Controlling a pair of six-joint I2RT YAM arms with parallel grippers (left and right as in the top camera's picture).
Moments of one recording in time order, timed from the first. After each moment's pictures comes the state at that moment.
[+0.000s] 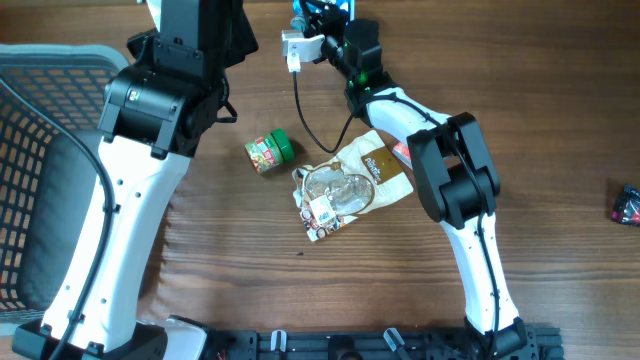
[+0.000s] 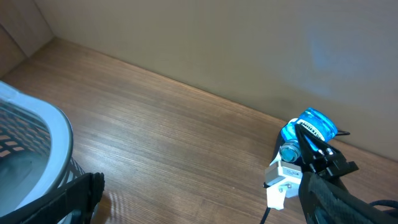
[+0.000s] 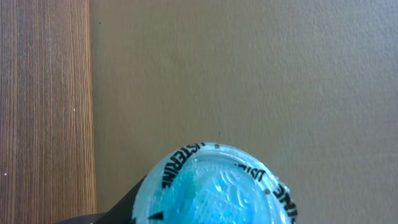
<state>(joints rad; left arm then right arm) -0.35 1.55 1.85 -0.94 -0.53 -0.51 0.42 2.49 1.77 0.70 -0.21 -1.39</state>
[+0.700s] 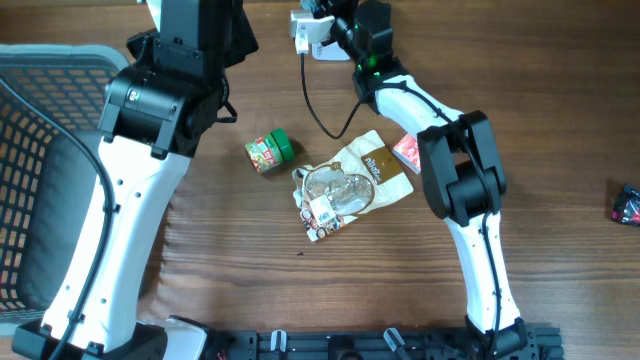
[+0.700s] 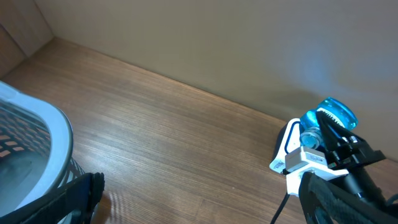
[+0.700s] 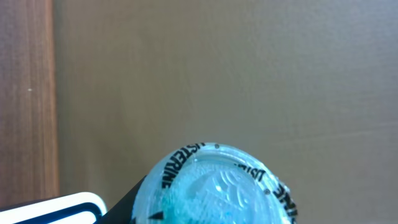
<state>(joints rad) -0.35 1.55 1.85 -0.94 -0.53 -0.51 0.38 2.49 1.86 0.62 -0.21 -1.39</state>
